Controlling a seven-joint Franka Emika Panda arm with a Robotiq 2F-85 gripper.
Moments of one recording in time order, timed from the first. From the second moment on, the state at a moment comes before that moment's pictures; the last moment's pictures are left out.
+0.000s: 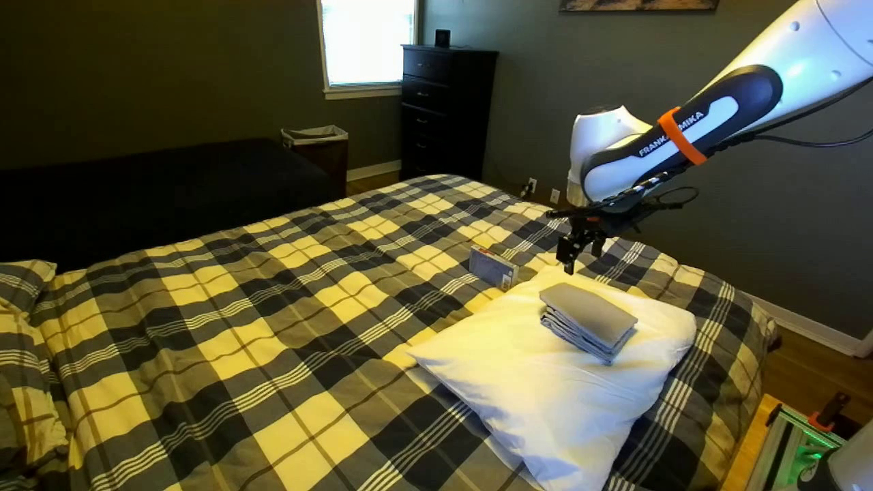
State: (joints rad) arm -0.10 0.10 -0.12 -2.32 -0.29 2.37 0.10
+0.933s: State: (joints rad) arm 0.01 0.39 -0.16 -2.15 -0.44 2.37 0.48
